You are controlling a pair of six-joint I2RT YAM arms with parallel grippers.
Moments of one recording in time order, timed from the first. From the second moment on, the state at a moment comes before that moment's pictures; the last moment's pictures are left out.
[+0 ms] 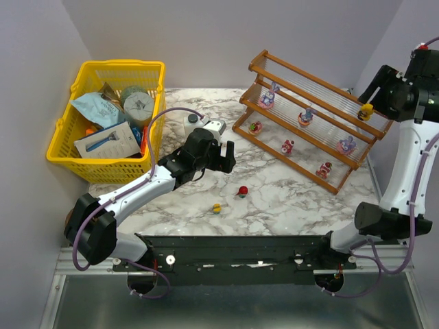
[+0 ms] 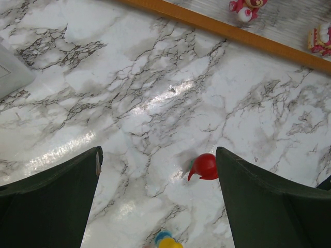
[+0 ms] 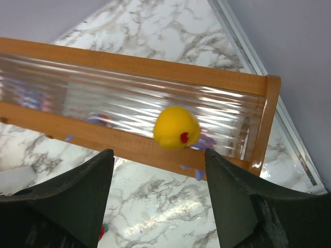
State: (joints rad) left arm -0.71 1.36 0.98 -0.17 -0.01 -0.35; right arm -0.26 1.55 2.12 -1.23 0.00 0.28
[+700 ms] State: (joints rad) left arm -0.69 1.35 0.97 -0.17 -0.11 -0.35; right arm 0.50 1.05 1.28 -0.80 -0.08 0.19
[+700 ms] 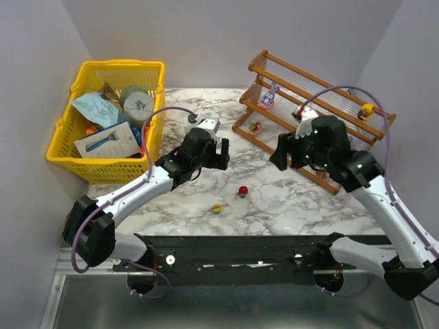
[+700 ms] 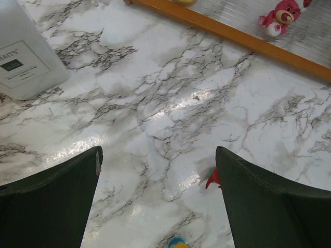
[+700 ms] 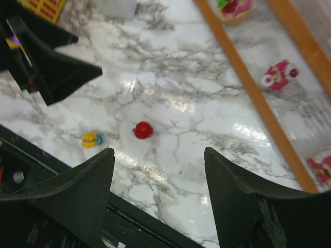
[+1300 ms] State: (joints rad) left arm -0.66 1.30 0.94 -0.16 -0.20 -0.37; right arm 0.82 1.53 1.06 -0.51 0.02 0.26
